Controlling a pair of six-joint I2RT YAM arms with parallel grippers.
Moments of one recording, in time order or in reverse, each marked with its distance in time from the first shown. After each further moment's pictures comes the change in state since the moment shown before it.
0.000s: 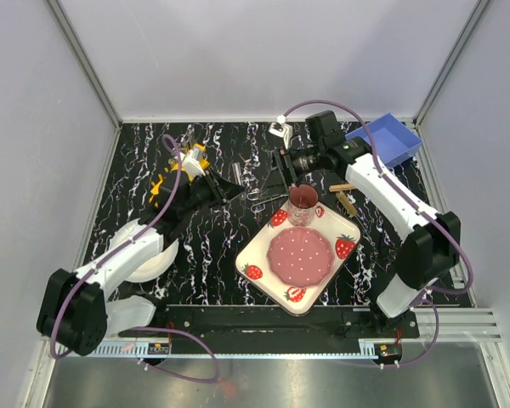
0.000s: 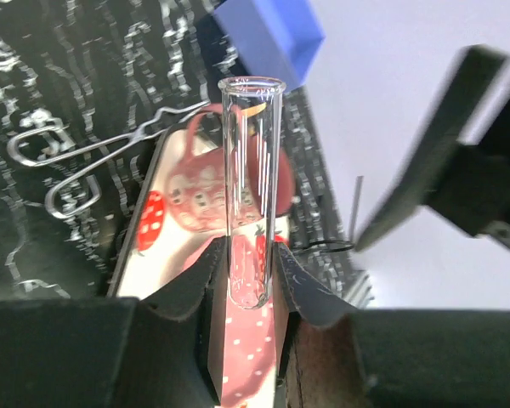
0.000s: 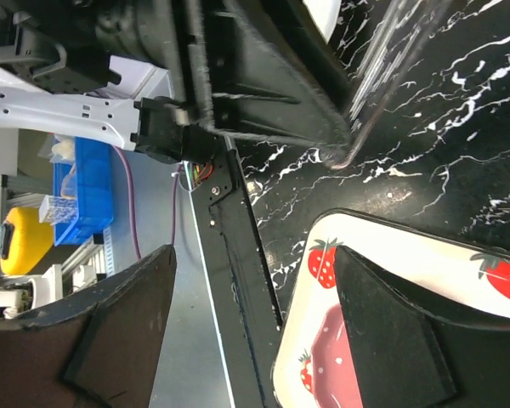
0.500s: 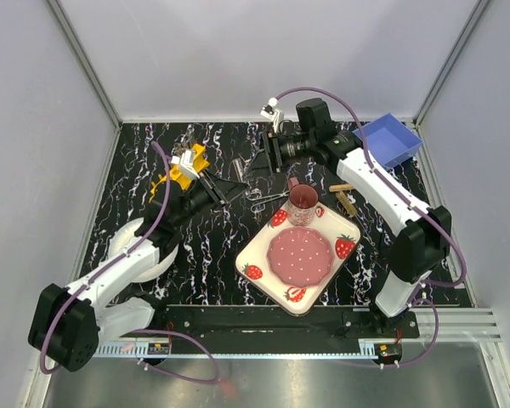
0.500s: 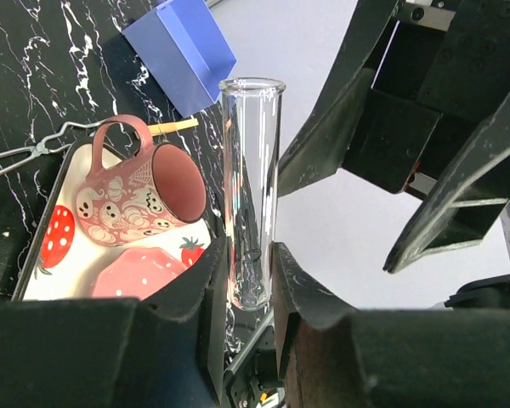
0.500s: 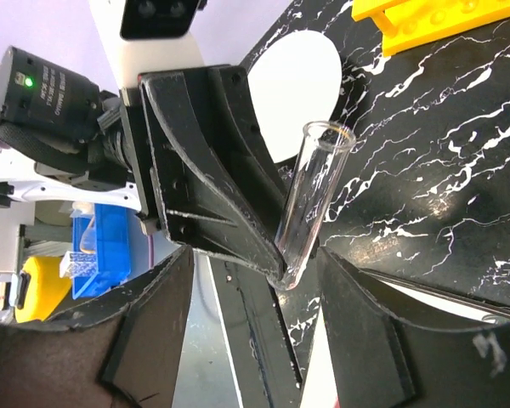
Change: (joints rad) left arm -0.045 -0.124 -0.085 0.219 0.002 -0.211; right arm 0.060 0.084 0.126 0.157 0.074 0.236
